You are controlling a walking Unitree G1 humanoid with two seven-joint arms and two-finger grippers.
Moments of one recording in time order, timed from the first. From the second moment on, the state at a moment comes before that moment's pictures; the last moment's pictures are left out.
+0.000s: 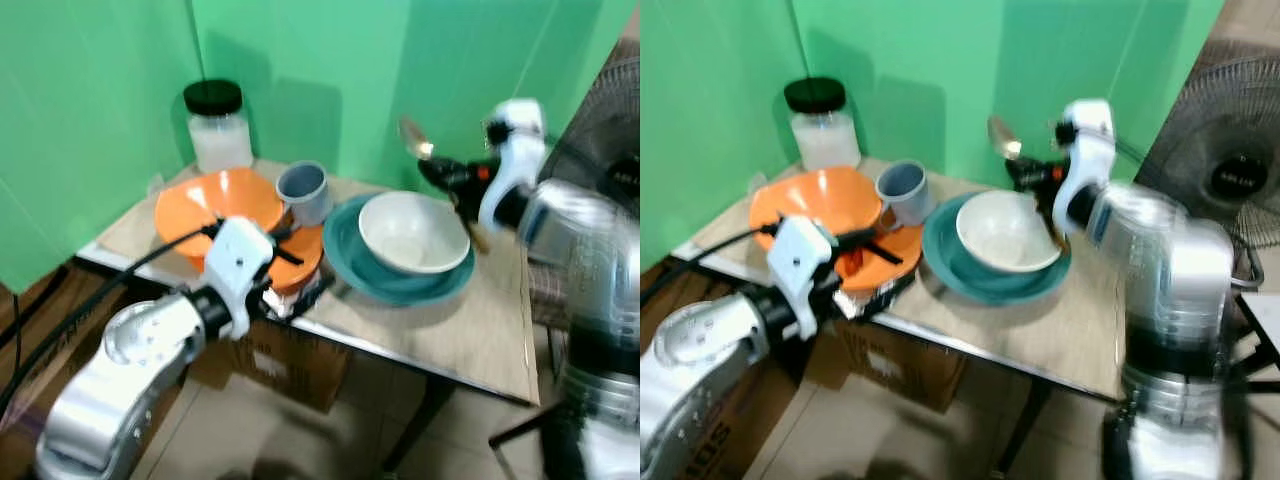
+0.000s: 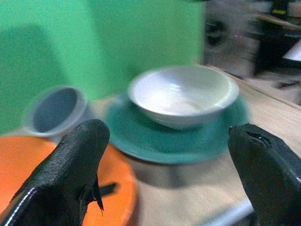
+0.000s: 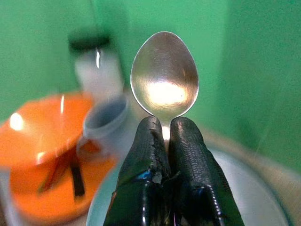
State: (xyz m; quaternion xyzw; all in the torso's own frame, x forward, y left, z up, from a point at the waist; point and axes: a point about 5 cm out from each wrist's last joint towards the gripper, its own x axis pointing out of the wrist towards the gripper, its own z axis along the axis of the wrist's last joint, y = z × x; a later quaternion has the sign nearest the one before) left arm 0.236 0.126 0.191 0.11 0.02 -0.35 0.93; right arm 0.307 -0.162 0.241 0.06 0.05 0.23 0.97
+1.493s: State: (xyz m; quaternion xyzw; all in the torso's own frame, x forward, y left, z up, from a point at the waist) left arm 0.254 0.129 0.190 0.11 -0.01 -0.15 0.98; right arm 0.243 -0.166 0.204 0.02 -0.06 0.03 1.00
